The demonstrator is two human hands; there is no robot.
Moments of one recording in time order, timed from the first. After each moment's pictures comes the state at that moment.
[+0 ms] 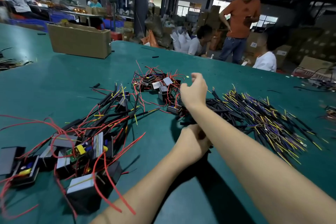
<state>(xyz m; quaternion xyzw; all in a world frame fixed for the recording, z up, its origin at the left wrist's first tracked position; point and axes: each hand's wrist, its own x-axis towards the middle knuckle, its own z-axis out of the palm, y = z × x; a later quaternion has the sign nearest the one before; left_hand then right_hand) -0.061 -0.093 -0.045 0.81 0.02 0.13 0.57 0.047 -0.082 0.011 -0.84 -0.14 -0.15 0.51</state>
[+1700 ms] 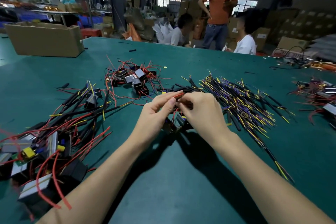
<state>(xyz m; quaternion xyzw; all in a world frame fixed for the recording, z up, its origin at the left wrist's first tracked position) -0.061 -0.084 -0.031 0.68 -0.09 0.22 0.69 -0.004 -0.213 -0.009 -0.86 -0.34 -0.25 0.28</state>
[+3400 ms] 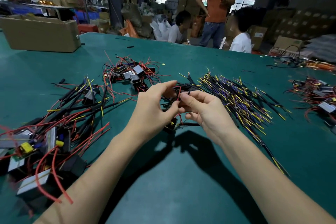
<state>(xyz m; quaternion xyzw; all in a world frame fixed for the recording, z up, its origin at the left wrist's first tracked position) -0.070 -0.080 -0.012 0.85 -0.08 0.37 0.37 -0.023 -0.218 0.001 -0.60 -0.18 0.13 0.77</state>
